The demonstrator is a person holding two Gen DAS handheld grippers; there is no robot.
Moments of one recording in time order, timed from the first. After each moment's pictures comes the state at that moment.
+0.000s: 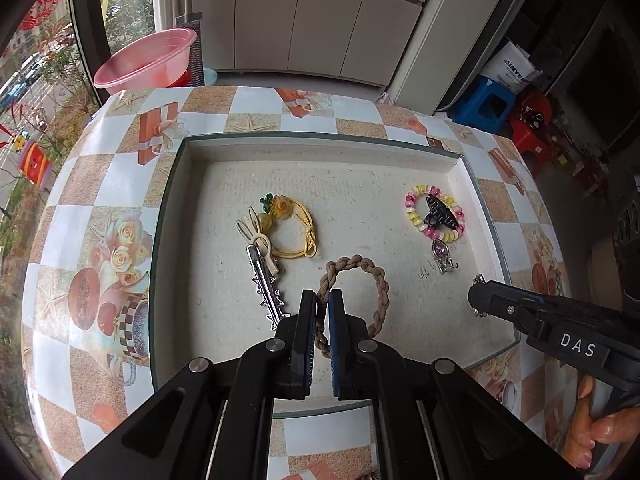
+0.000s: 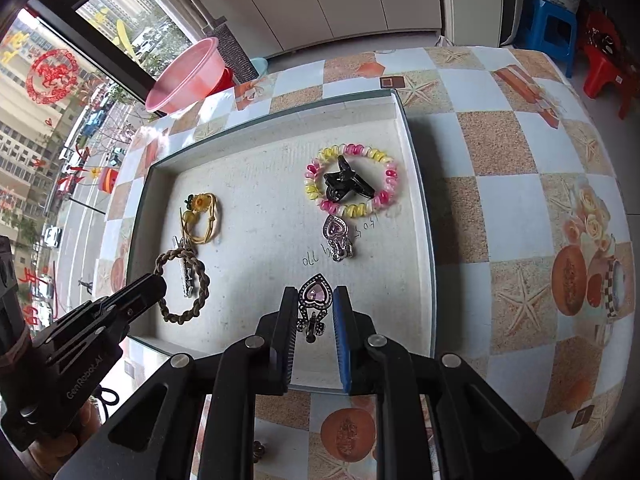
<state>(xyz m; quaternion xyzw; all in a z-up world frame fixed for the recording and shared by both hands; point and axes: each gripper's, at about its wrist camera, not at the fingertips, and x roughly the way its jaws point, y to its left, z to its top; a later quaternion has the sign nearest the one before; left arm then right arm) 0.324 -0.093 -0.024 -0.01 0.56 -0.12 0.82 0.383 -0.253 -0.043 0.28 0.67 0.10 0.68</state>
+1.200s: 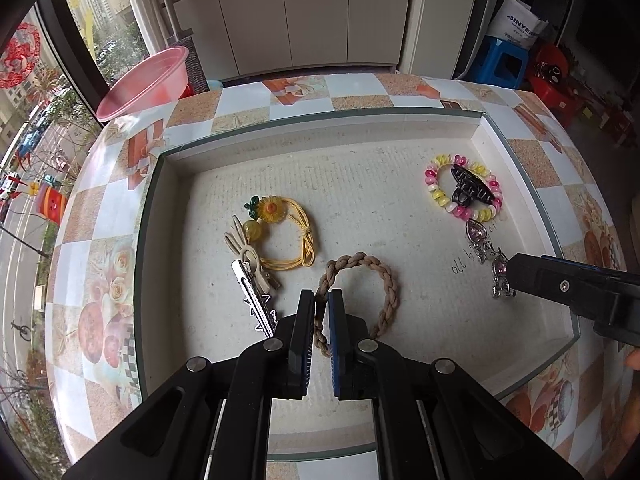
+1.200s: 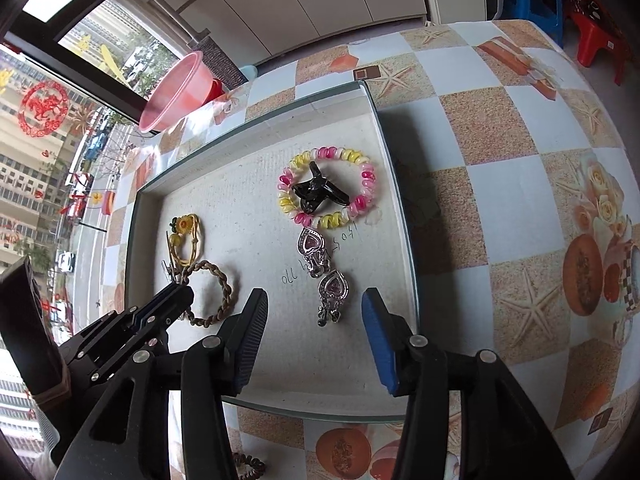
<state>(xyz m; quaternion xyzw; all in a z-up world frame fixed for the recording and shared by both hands) 0.336 -0.126 -0.039 0.12 0.60 -0.07 0.79 0.386 -0.271 -0.064 0.34 0.66 0.09 0.66</state>
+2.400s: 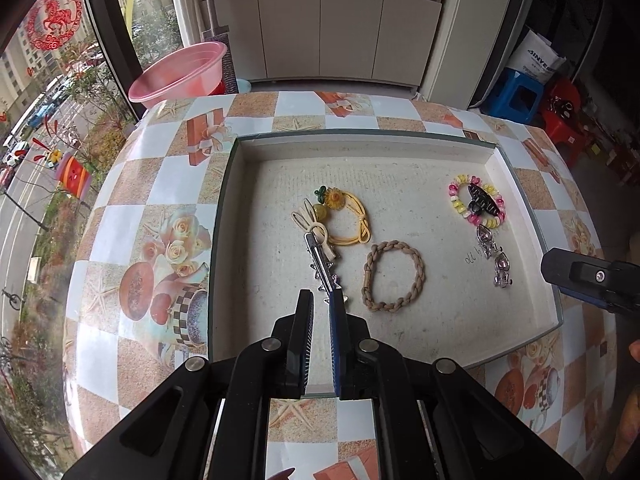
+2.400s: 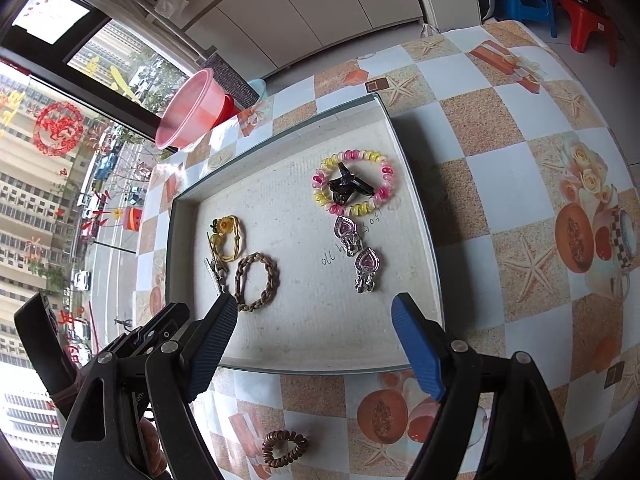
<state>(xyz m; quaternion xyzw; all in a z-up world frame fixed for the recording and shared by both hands) 0.323 -0.085 0.026 0.13 0.66 -0.01 0.74 0.373 -0.268 -0.029 0.37 0.64 0.08 0.66</state>
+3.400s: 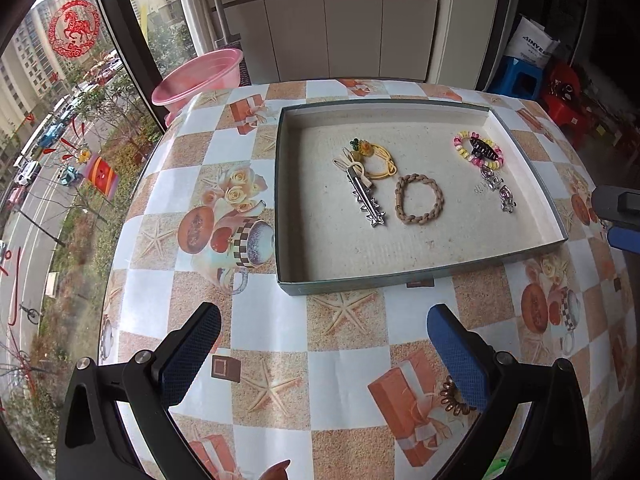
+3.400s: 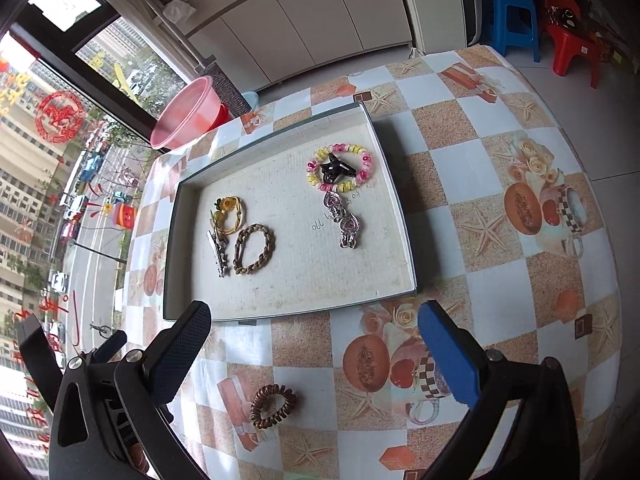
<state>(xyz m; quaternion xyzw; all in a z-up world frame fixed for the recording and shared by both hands) 0.228 -0.036 -0.065 0.18 0.70 0.01 0.69 0.320 -0.268 0.017 0.34 0.63 0.06 0.70</state>
